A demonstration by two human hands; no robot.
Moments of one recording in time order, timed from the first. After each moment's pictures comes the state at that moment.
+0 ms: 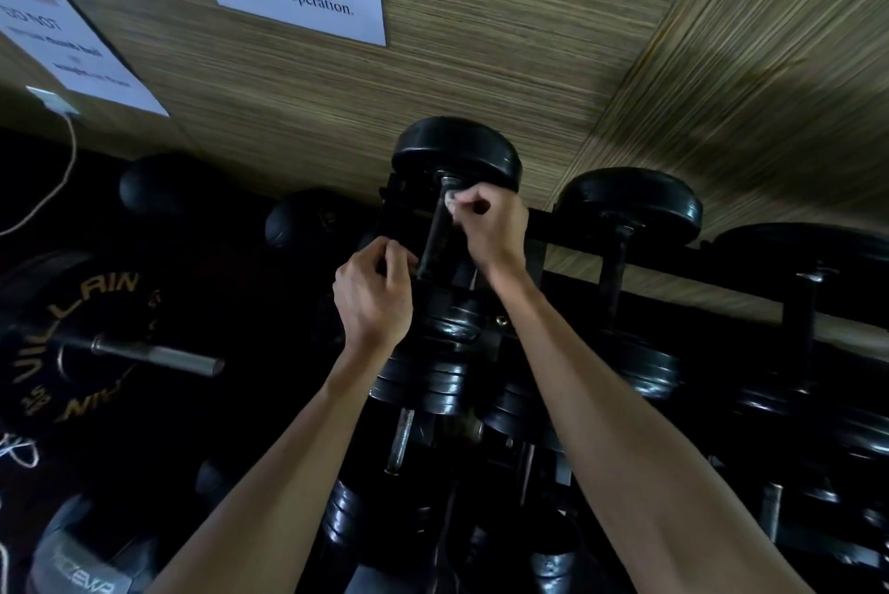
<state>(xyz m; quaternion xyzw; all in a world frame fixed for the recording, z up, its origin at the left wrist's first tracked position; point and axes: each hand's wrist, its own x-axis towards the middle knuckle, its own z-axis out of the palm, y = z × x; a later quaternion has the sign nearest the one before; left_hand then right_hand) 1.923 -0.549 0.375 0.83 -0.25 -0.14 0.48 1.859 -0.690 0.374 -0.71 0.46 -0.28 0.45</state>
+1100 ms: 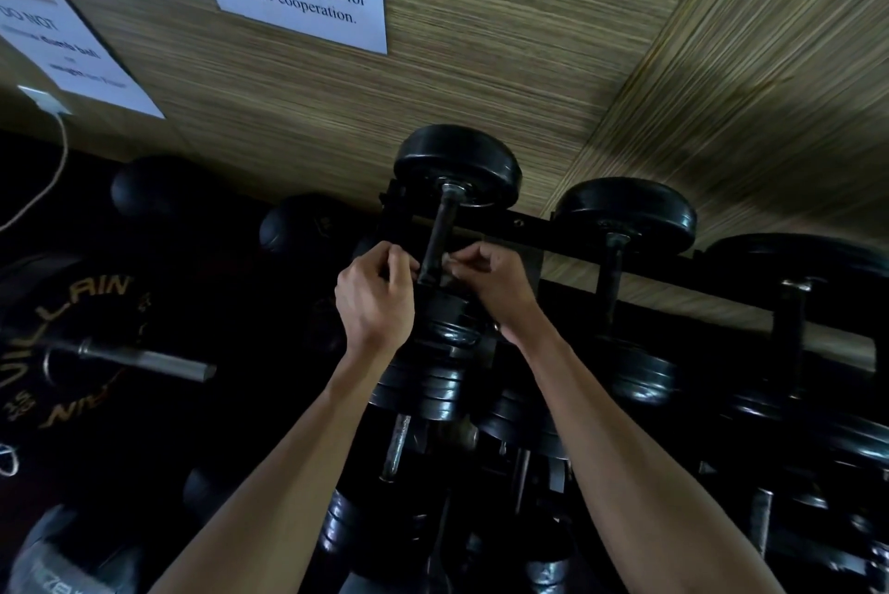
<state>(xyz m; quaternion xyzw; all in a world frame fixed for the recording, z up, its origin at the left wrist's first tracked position) 1.924 -0.548 0.373 0.83 -0.24 -0.15 0.48 1.820 -0.663 0.340 -0.59 0.44 -0.18 0.66</state>
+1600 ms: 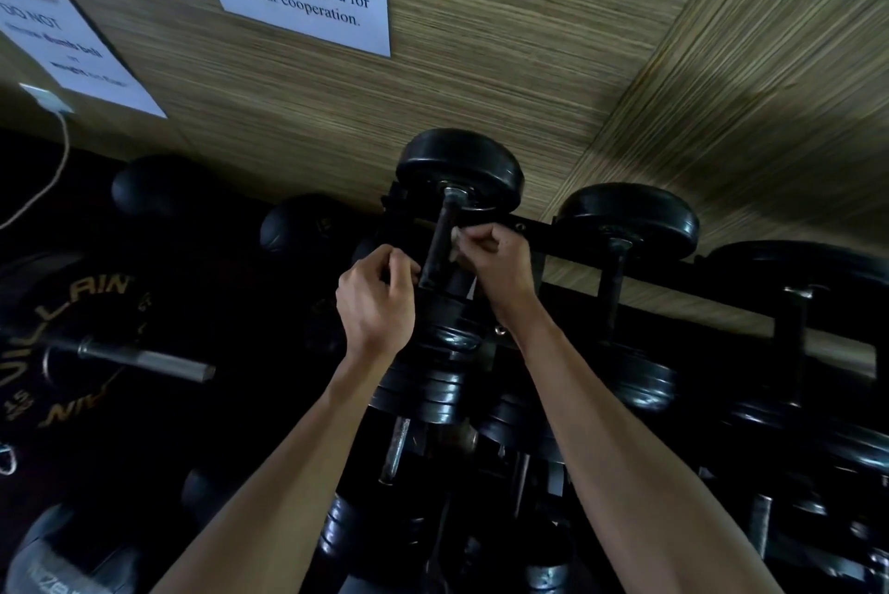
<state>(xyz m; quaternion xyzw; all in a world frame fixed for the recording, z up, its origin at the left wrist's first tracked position) 1.923 -0.547 0.376 0.82 -0.23 -0.16 0.49 1.839 -0.678 0.344 -0.56 0.46 -0.27 0.63</state>
